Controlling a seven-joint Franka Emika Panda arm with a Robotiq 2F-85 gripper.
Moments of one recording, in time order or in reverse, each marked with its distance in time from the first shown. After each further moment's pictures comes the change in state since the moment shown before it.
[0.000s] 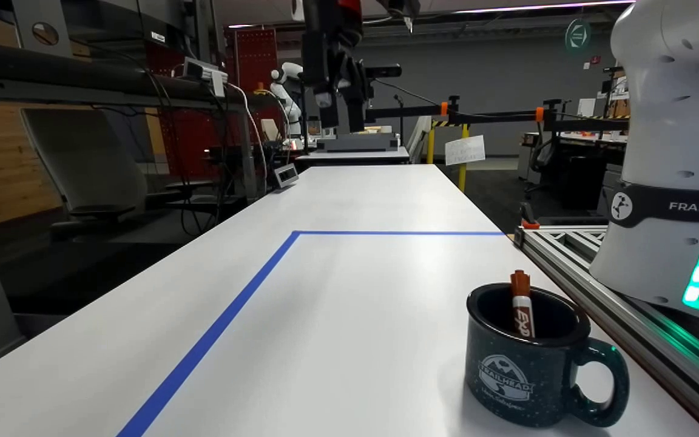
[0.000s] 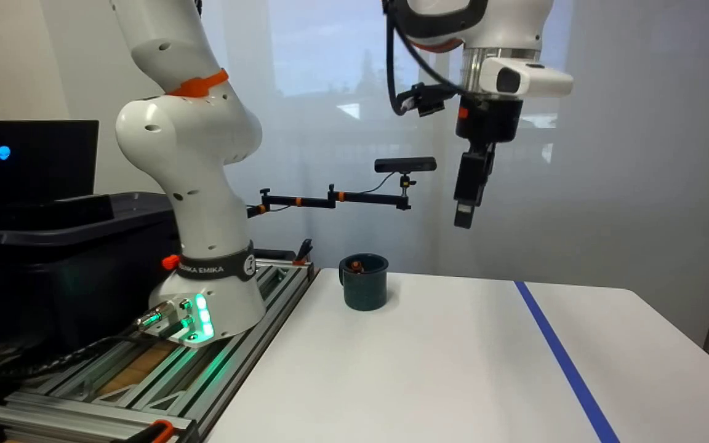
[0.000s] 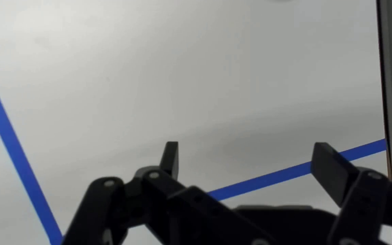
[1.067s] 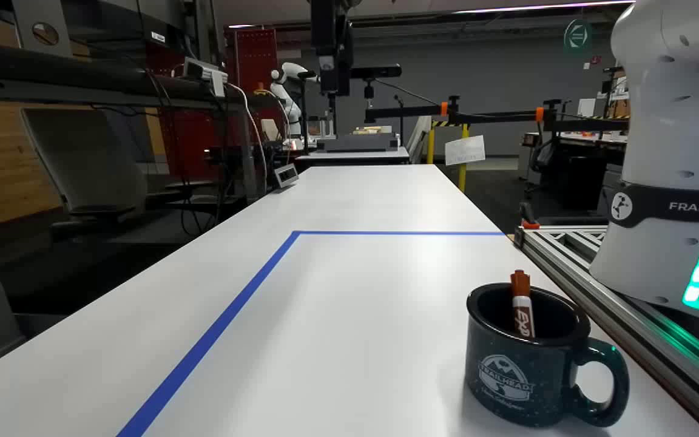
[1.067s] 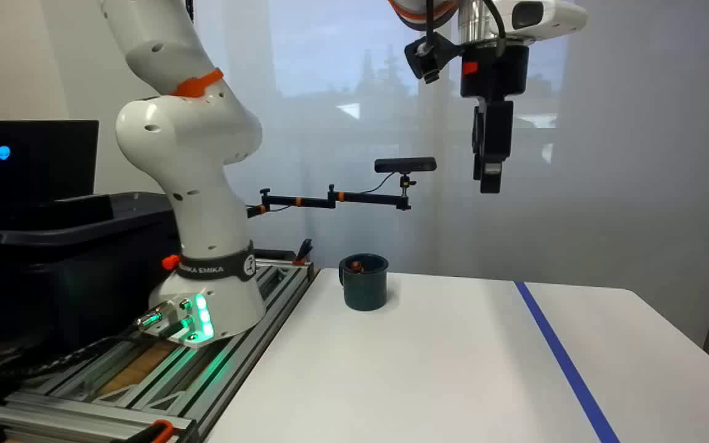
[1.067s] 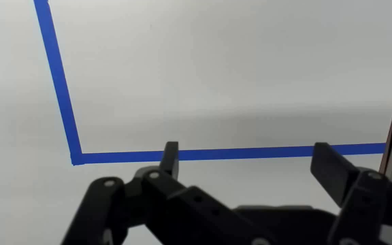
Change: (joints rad) arm -0.005 -0.103 -0.003 0.022 -0.150 -0.002 -0.153
